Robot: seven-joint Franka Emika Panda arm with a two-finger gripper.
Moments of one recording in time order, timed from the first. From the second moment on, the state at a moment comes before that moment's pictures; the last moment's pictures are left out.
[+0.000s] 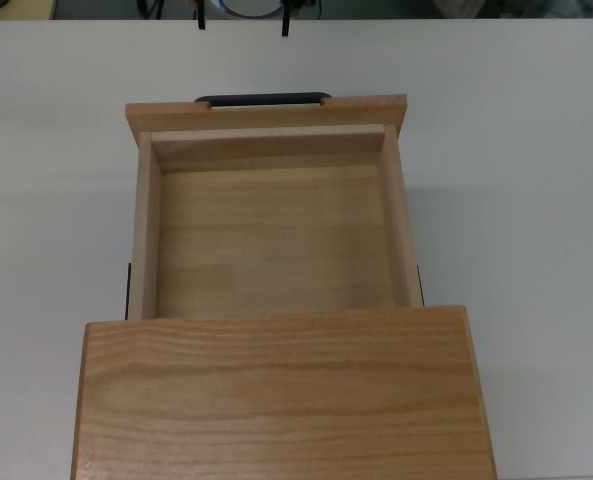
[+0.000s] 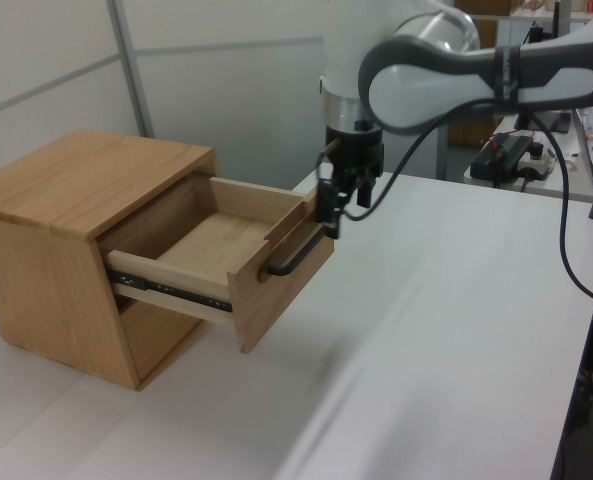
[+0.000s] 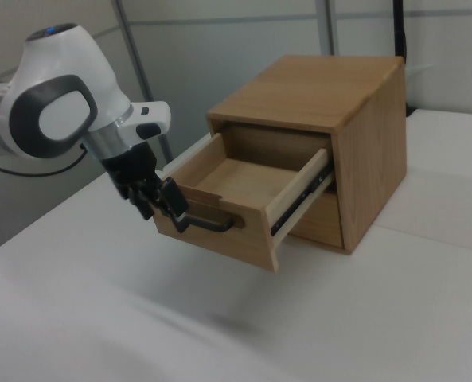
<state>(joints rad) 0.10 -0.17 0.02 -1.82 -0.08 1.77 0.06</state>
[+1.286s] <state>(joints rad) 0.10 -0.17 0.01 -1.71 -0.08 1.54 -0.05</state>
